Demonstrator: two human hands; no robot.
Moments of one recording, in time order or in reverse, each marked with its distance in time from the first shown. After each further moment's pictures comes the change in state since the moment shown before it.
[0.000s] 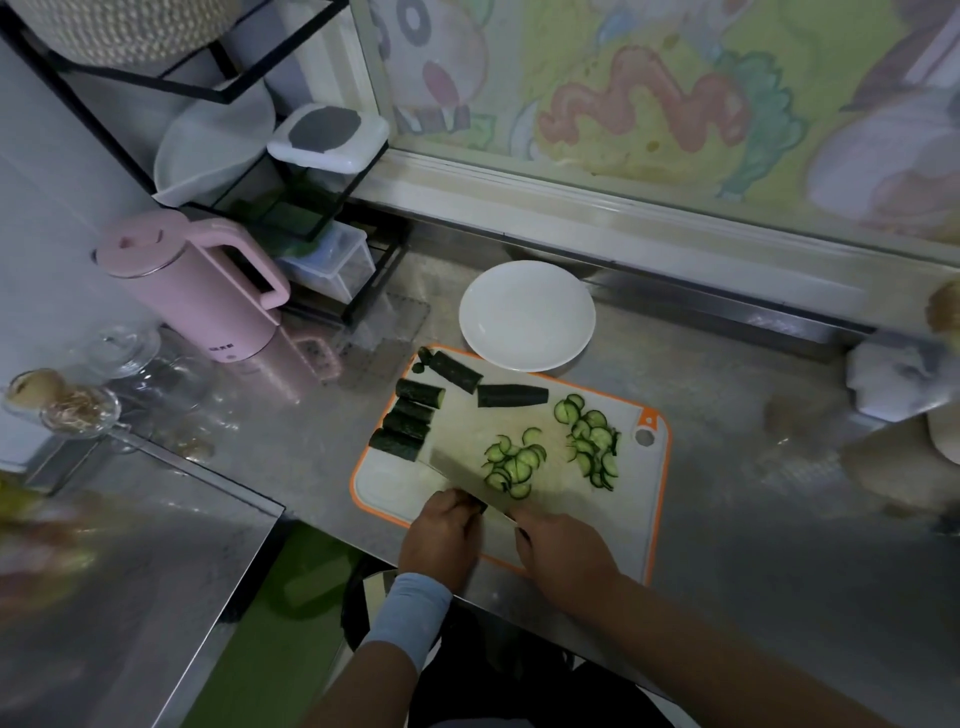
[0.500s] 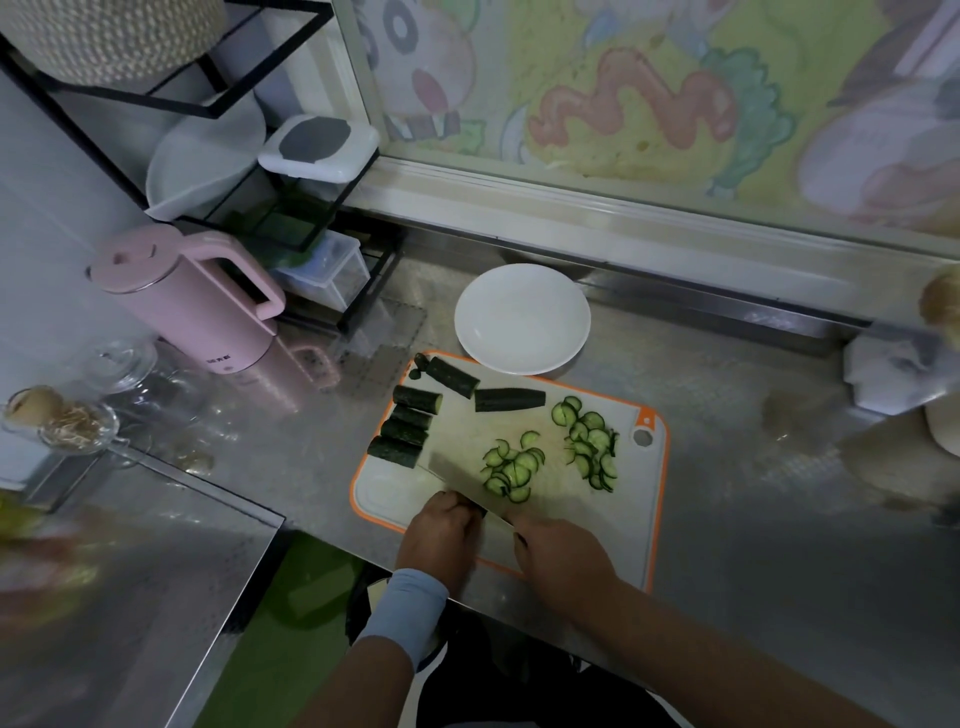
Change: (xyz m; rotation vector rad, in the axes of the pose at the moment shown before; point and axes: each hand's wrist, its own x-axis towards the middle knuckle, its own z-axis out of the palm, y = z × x) left_hand 0.008 -0.003 -0.004 0.093 -0.045 0.037; right_hand 0.000 -0.004 0.001 -0.003 0.000 0.051
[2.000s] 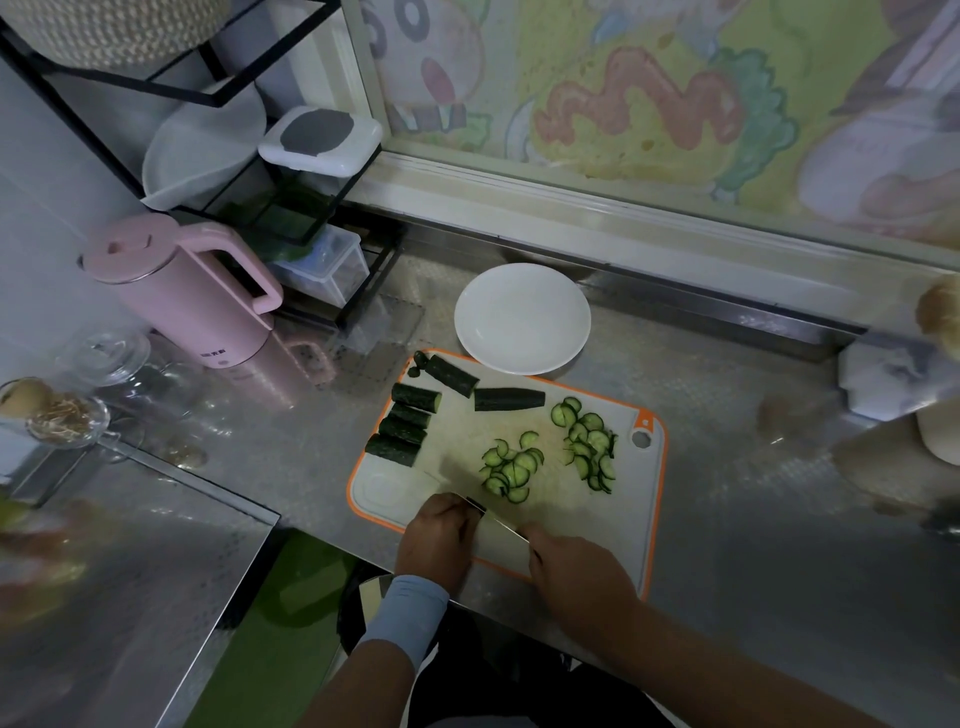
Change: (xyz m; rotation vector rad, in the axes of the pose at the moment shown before) left_hand -0.005 -0.005 0.009 -0.031 0.044 -0.059; right_hand -0.023 0.007 -0.001 -0.013 0.057 -0.012
